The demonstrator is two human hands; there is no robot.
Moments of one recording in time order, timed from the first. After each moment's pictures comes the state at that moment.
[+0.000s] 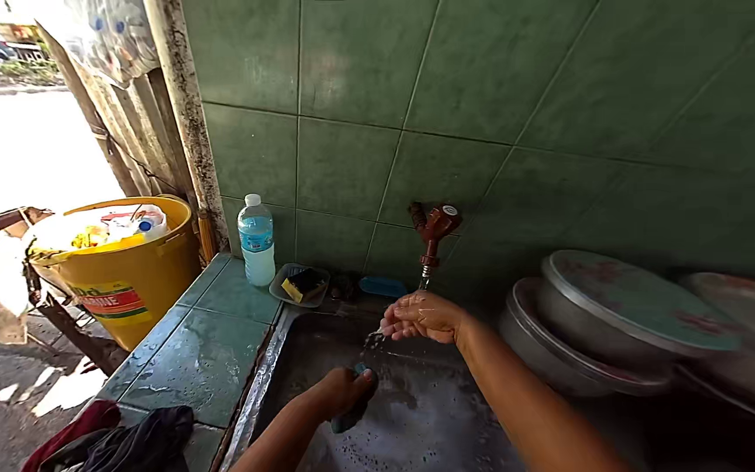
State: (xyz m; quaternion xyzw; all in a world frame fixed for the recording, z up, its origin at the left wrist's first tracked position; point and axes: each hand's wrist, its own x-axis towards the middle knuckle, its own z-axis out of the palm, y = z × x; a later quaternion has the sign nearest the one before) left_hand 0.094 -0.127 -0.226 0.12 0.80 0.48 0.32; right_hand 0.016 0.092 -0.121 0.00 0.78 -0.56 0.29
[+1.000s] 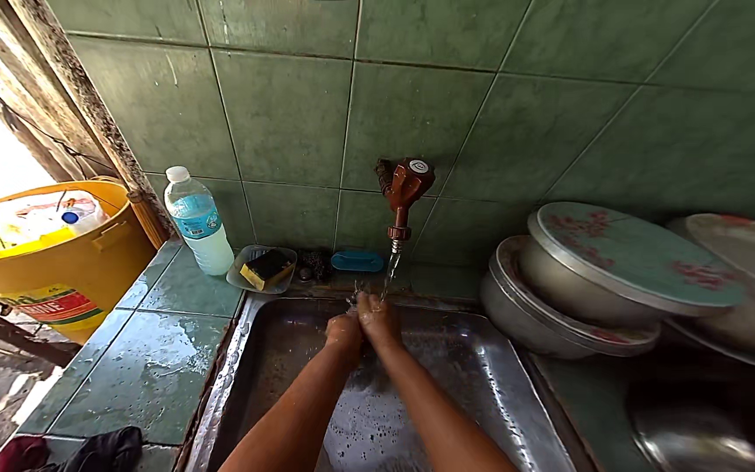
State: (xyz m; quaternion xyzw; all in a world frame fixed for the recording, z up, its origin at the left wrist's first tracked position) left_hand 0.031 -0.026 -0.227 -0.16 0.77 0.58 0.21; right_hand 0.026 0.051 -0.211 0.13 0.94 -0.31 0.06
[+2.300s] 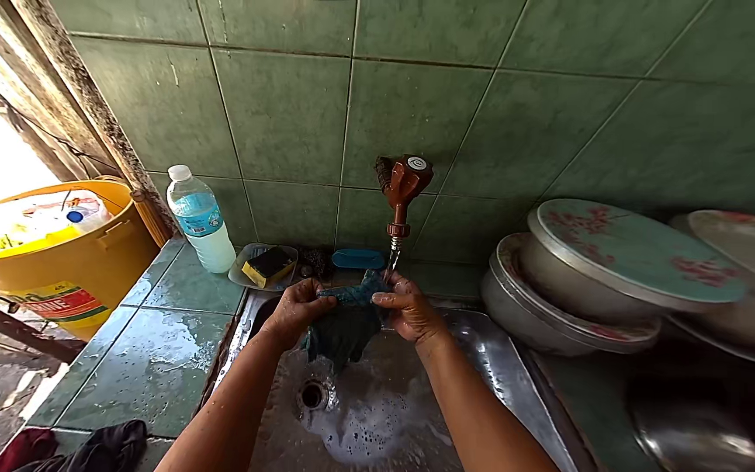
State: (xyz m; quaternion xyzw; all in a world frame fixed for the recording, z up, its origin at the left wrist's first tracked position) left_hand 0.019 -0.131 -0.202 0.11 0.66 0.73 0.12; right_hand 0.035 0.095 -0.187 0.02 0.58 -0.82 0.06
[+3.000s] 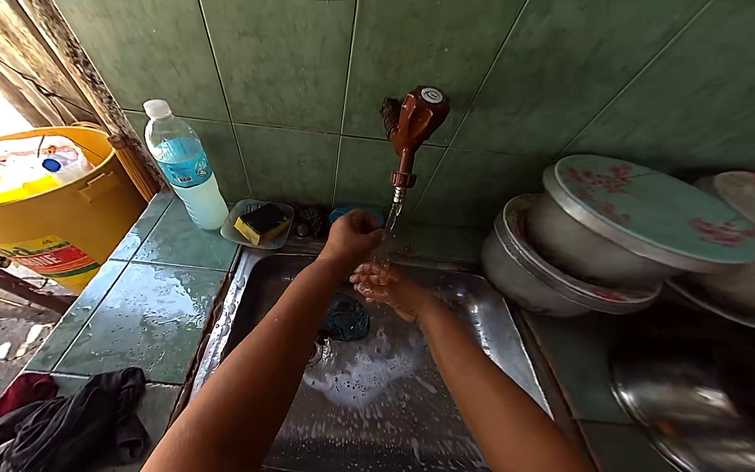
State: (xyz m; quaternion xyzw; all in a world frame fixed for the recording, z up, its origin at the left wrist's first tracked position) left_hand -0.005 -0.044 -0.167 0.13 0.76 0.63 0.09; right_hand 0.057 0.101 -0.211 -0.03 0.77 -0.61 0.20
